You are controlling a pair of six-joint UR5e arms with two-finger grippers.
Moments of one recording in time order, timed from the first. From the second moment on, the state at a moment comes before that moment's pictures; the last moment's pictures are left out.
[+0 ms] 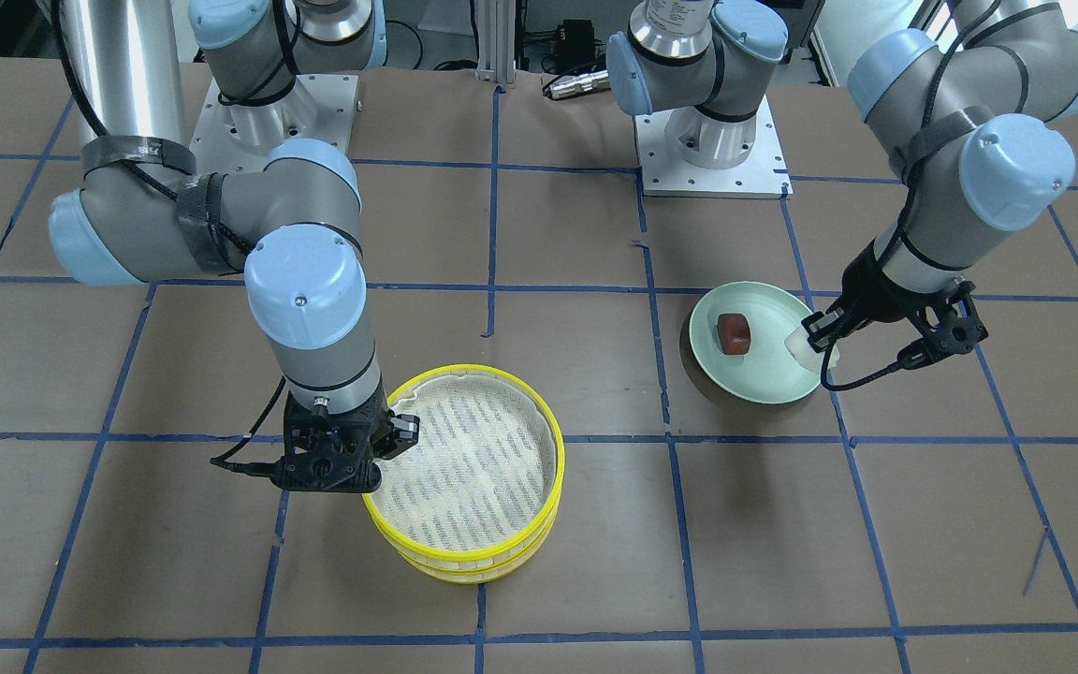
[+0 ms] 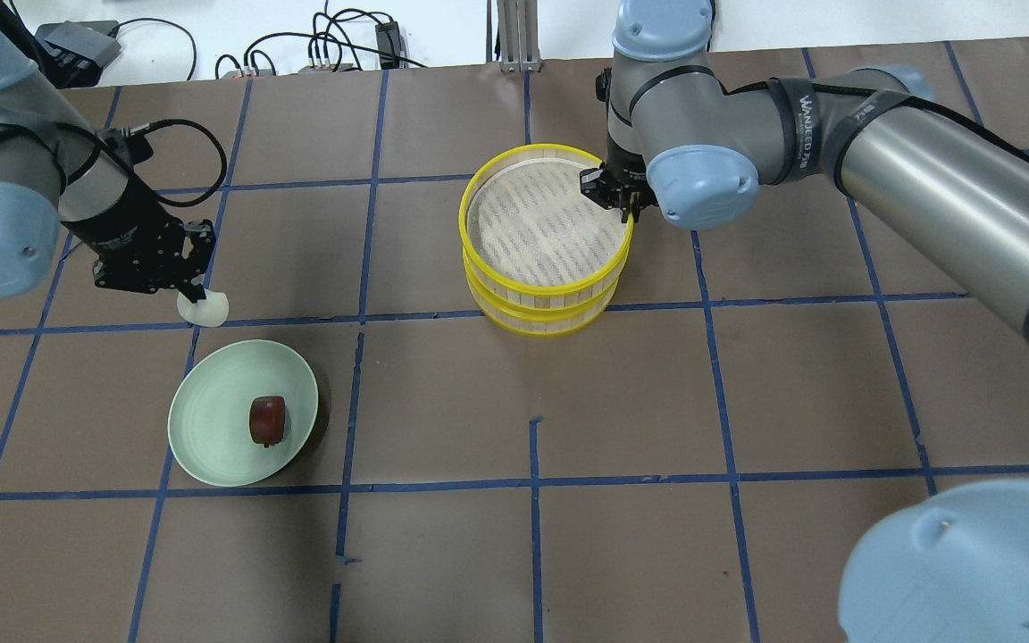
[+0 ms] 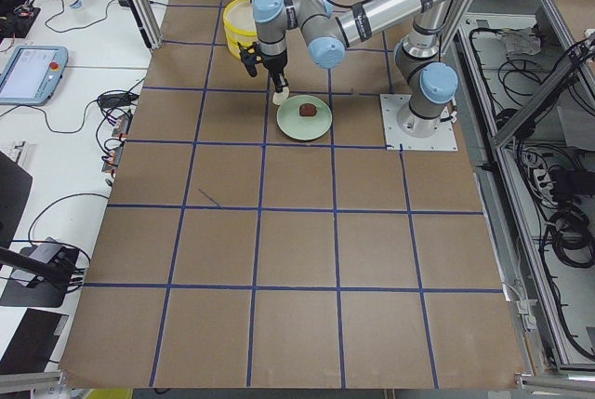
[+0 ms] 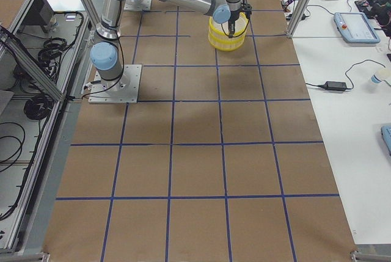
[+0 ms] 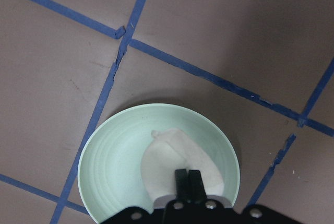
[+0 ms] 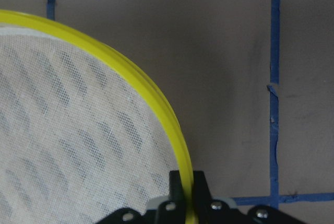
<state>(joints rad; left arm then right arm) -1.32 -1.66 -1.80 -1.31 1.56 -0.16 1.76 -1.15 1.57 -2.09 -1.62 0.19</state>
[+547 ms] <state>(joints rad) -1.46 -1.67 -1.68 -1.37 1.55 -0.34 1.54 -1.29 1.56 -1.90 -1.60 0.03</state>
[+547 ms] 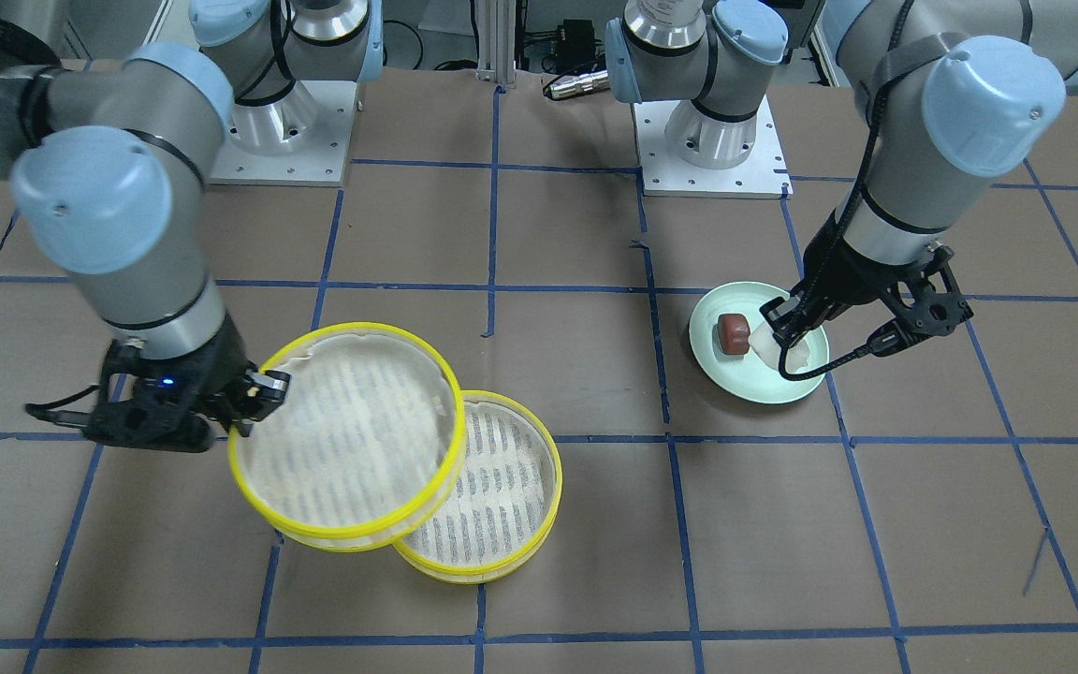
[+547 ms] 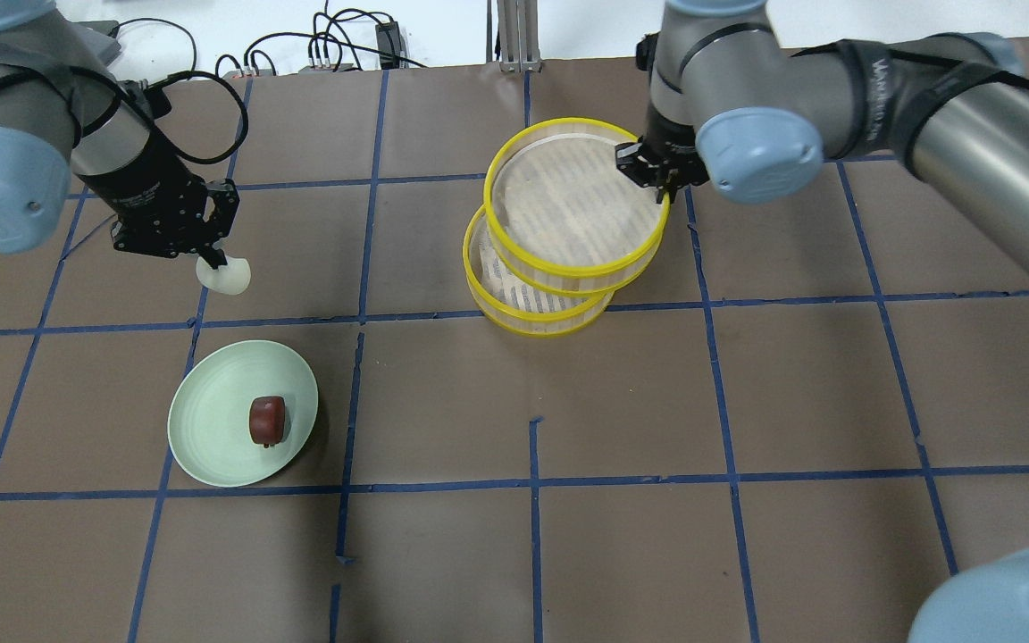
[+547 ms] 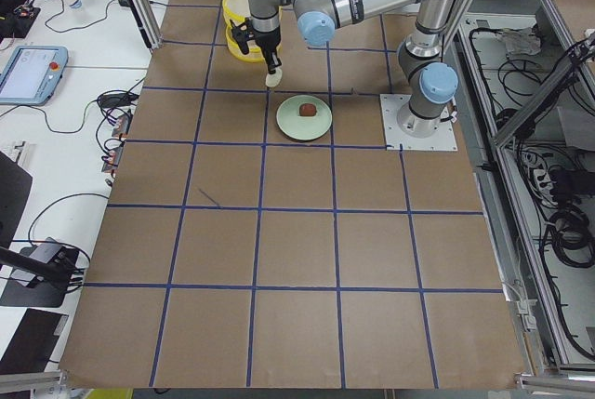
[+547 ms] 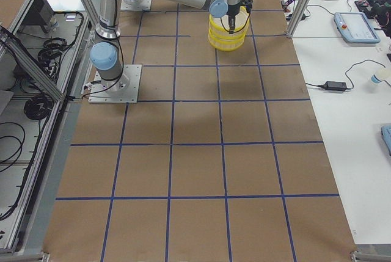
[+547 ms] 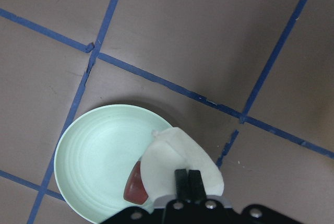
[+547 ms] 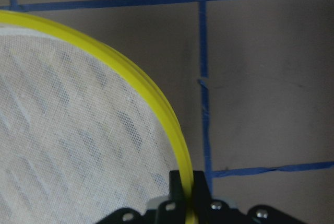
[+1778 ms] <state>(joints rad) -1.80 -1.85 -1.56 -1.14 1.41 -0.64 1.29 -1.32 1.59 -1.87 -1.61 -0.24</state>
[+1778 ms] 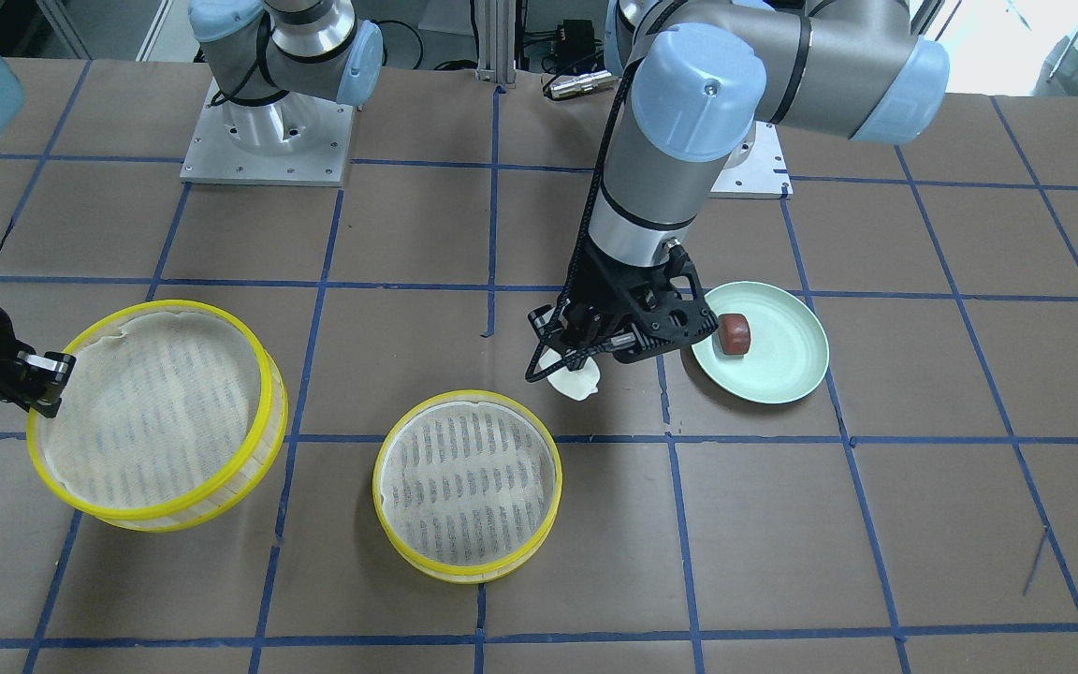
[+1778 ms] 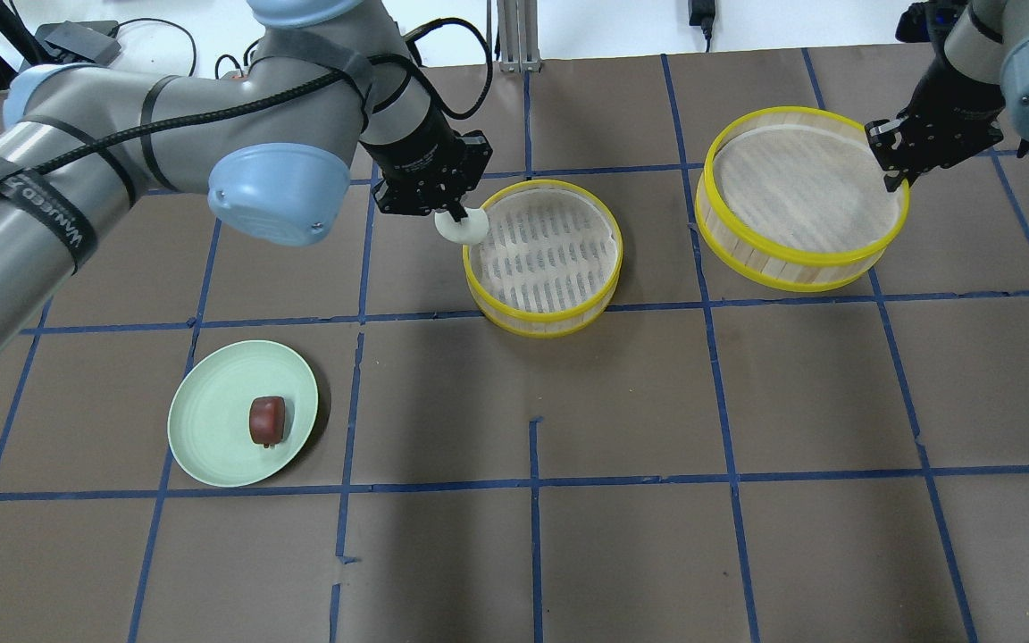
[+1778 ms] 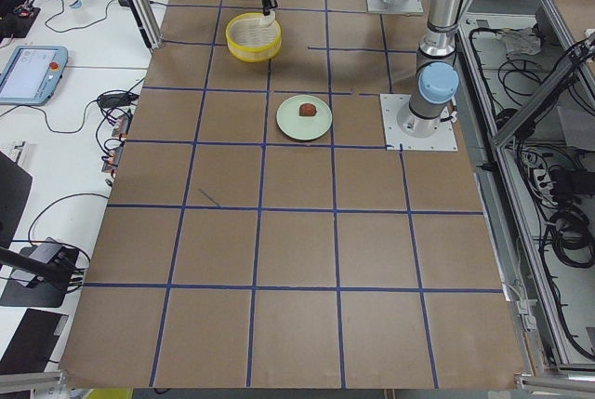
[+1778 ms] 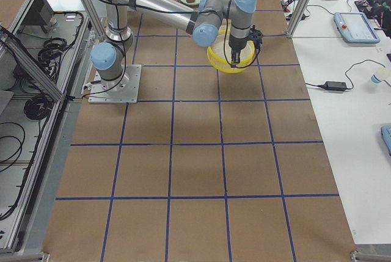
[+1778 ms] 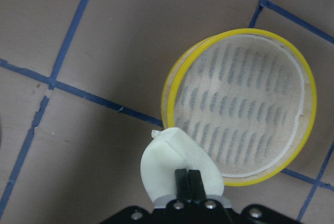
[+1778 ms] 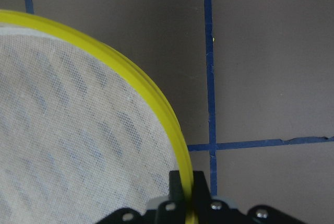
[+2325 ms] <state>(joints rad) -1.83 -2.02 -1.52 -0.96 1.37 -0.65 1.29 -1.32 1.59 -1.87 -1.60 -0.24</state>
